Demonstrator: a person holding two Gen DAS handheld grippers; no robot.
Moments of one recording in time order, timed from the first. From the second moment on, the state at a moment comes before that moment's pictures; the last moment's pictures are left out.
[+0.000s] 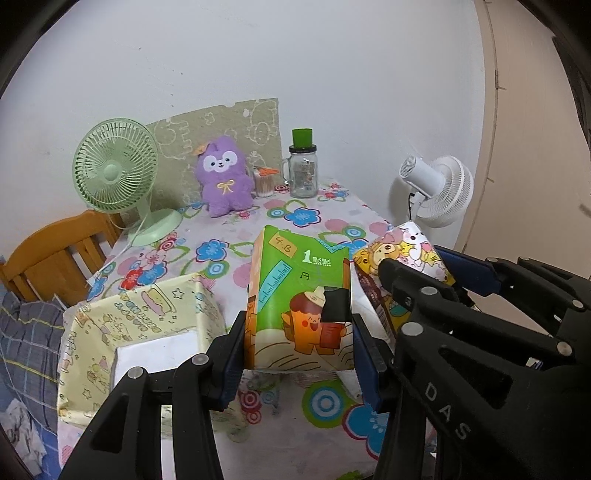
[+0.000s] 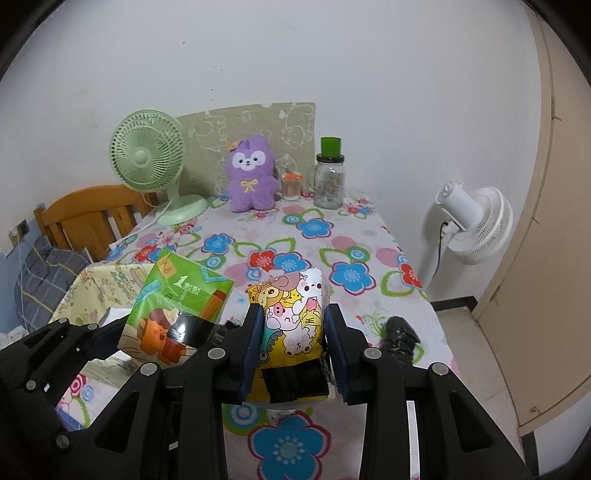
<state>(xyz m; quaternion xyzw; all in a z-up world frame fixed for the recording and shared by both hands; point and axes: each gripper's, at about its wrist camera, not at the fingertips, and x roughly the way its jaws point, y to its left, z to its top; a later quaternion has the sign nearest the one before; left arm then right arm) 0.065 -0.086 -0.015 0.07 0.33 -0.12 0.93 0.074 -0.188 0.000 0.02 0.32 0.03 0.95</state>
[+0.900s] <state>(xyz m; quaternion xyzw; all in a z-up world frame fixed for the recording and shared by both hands) 0.092 -0.005 -0.010 0.04 0.33 -0.07 0.94 0.110 -0.102 0.009 0.00 0.33 0.09 0.94</state>
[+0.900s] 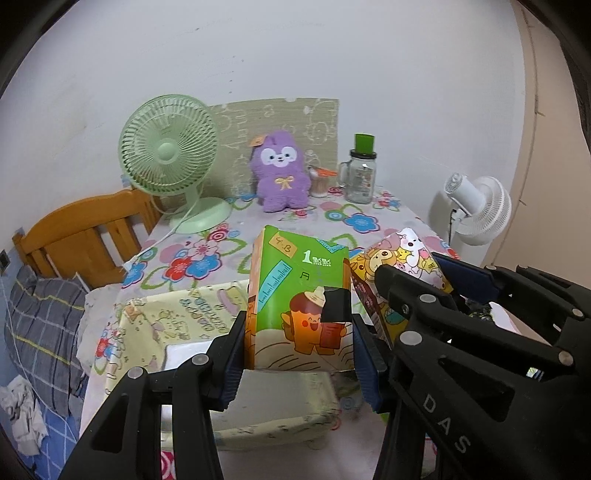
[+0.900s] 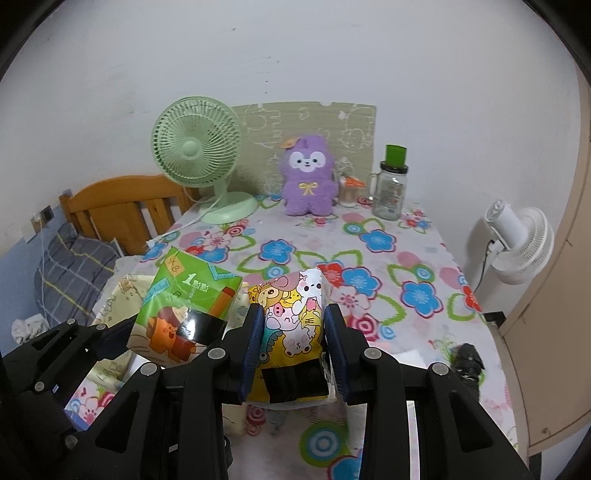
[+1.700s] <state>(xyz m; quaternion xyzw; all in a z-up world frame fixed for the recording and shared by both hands) 0.131 0.064 -0.045 0.01 0.39 -0.01 0.92 0.153 -0.036 -0.020 0.00 0.37 0.14 0.92</state>
